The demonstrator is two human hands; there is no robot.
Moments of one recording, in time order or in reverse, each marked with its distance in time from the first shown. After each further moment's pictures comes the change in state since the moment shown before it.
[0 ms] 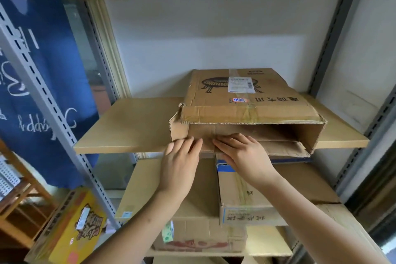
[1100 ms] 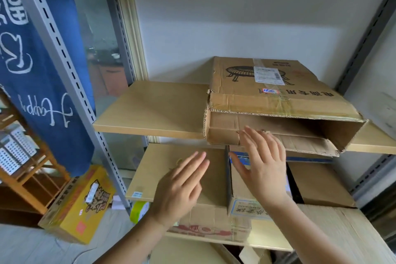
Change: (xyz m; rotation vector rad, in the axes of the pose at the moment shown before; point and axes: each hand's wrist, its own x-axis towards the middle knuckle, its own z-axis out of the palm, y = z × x) left_hand -0.085 -0.020 -0.019 -0.380 0.062 0.078; right_hand -0.015 -0.056 -0.005 -0.020 0.252 0.237
